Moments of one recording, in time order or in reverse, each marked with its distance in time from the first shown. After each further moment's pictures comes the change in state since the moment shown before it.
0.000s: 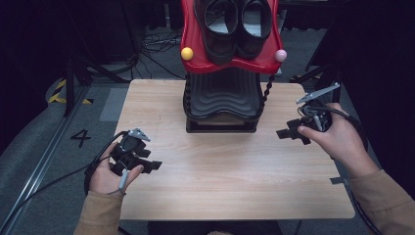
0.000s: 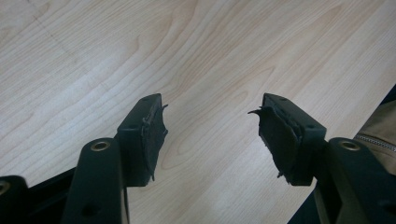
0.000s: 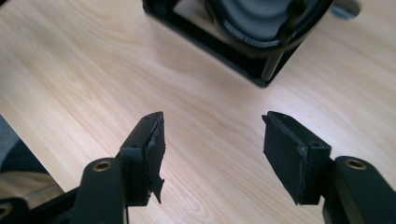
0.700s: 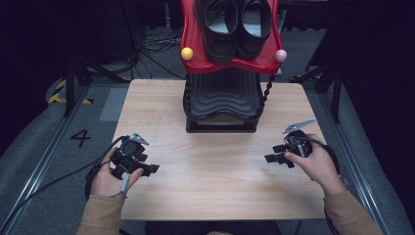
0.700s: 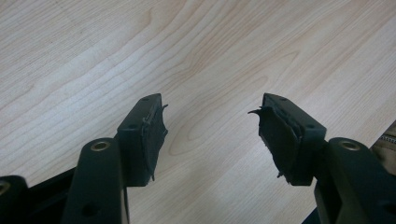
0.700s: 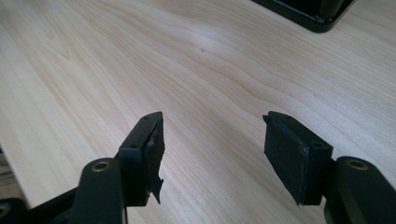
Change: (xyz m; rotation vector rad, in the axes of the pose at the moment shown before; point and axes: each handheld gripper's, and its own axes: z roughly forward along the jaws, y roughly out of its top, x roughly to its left) left arm 0.005 -0.012 0.013 0.028 0.040 -0.051; right arm -0.018 -0.070 0.095 -0.008 0.122 0.005
